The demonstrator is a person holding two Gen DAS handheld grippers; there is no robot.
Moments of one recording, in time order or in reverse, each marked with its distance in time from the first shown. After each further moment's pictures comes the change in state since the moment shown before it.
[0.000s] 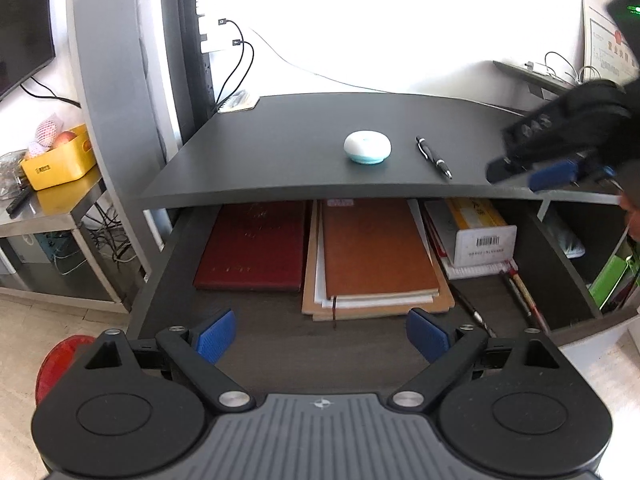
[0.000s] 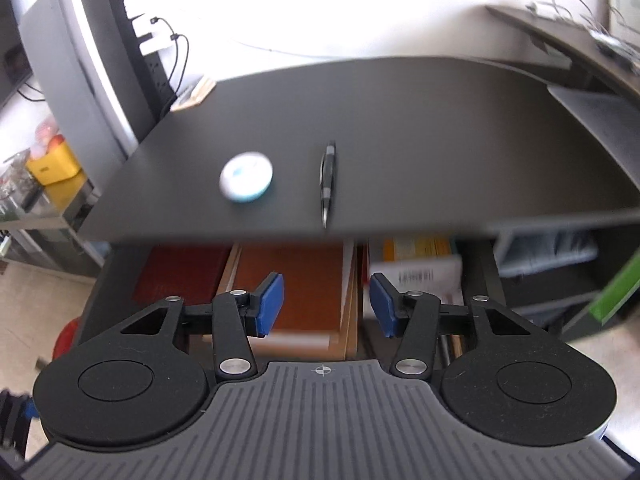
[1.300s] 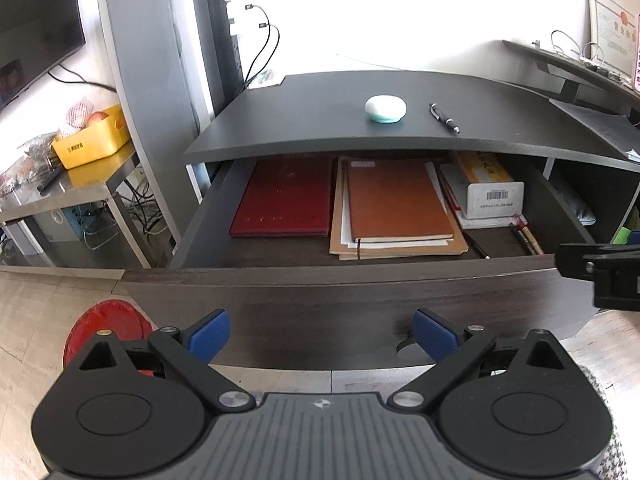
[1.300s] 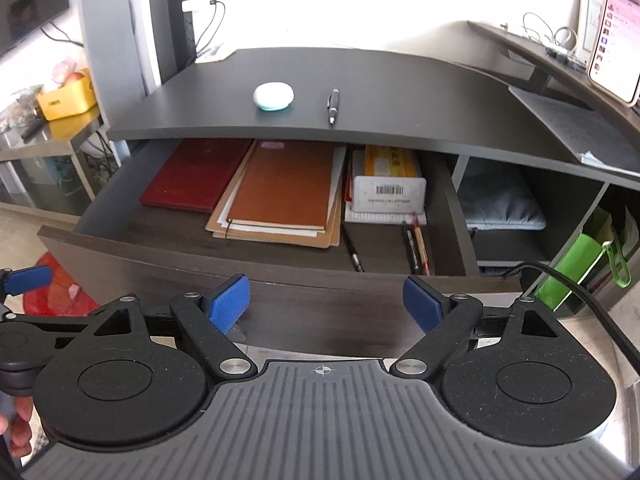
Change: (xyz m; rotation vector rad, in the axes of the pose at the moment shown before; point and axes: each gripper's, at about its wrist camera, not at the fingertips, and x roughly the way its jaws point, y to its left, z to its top) left arm -0.034 0.008 -0.048 -0.002 0.055 0.068; right arm -0.093 0.031 -0.135 -0.133 -0.028 -0.111
